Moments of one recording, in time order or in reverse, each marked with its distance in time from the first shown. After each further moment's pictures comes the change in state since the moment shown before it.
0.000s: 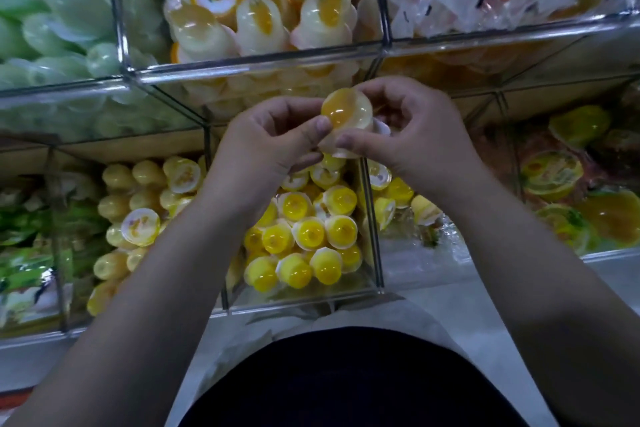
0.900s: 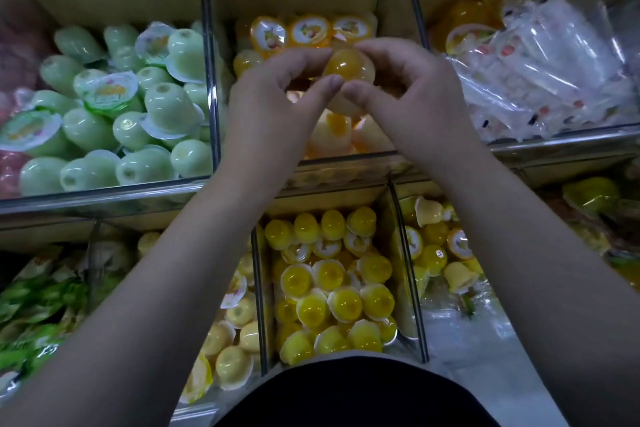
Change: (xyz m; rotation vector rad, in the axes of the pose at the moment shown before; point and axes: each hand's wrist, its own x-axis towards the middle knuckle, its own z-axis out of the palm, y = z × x) left_hand 0.071 0.080 -0.064 0.504 0.272 0.538; right_hand 0.110 -0.067 0.038 -0.185 0.158 -0.167
